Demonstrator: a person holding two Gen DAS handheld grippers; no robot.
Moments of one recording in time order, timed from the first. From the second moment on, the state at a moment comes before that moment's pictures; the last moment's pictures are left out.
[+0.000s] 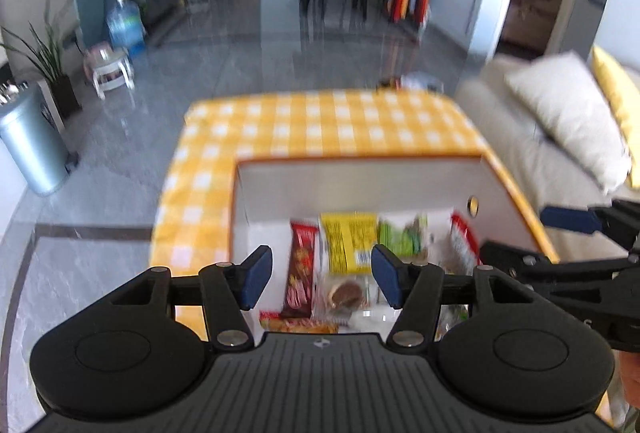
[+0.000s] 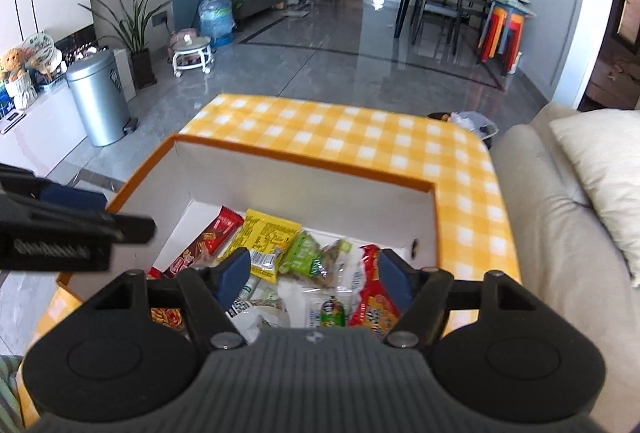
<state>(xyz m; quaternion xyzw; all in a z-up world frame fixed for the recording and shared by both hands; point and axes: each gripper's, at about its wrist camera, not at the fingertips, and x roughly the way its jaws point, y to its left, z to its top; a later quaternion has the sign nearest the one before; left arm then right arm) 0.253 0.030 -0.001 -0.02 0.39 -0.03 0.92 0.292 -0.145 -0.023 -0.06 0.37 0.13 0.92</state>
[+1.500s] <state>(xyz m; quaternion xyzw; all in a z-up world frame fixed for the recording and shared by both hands) 0.094 -0.018 -0.012 0.04 0.33 0.04 0.94 0.088 -0.195 0.002 -0.01 0.28 0.08 0.96</state>
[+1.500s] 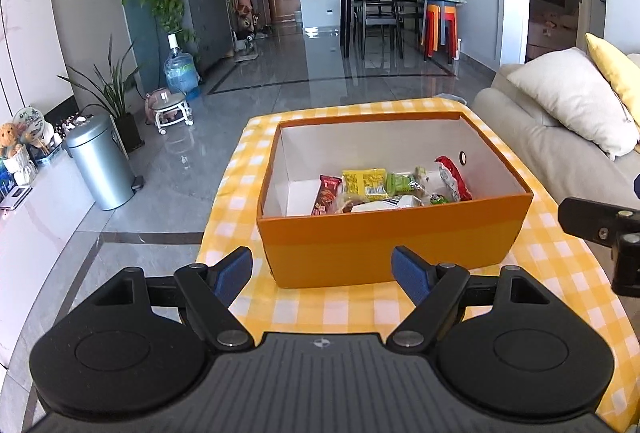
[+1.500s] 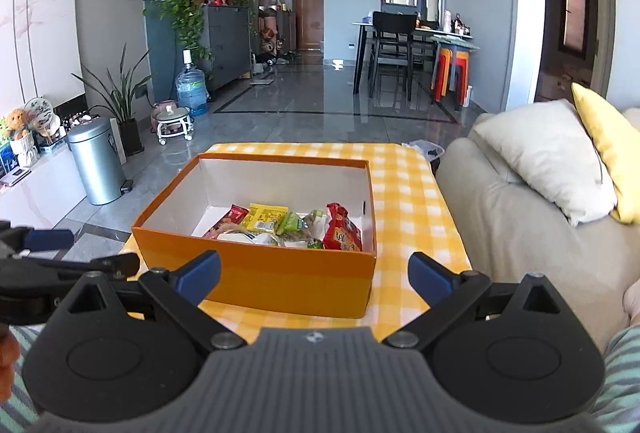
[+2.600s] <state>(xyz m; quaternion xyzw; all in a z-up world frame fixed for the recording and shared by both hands) 0.091 -0.020 -0.012 0.04 0.34 0.05 0.94 0.089 -0.199 -0.002 0.00 0.29 0.07 0.95</state>
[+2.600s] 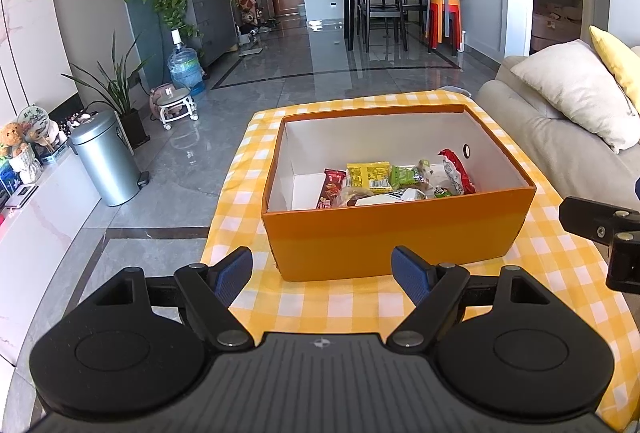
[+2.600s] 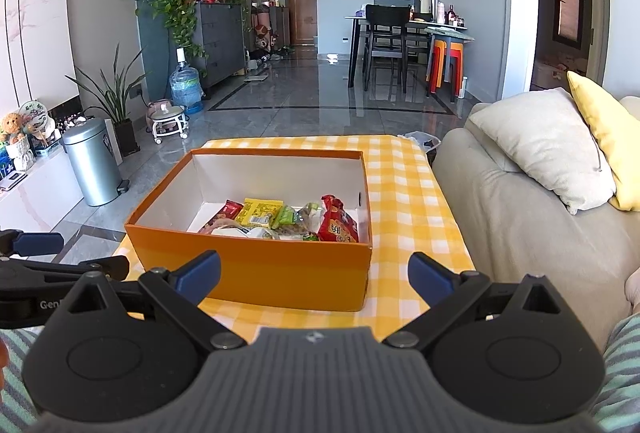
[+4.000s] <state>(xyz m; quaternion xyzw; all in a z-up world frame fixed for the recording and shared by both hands) 0.086 -0.012 -0.008 0.04 0.34 0.05 0.94 0.088 -0.202 -0.003 0.01 0.30 0.07 0.95</state>
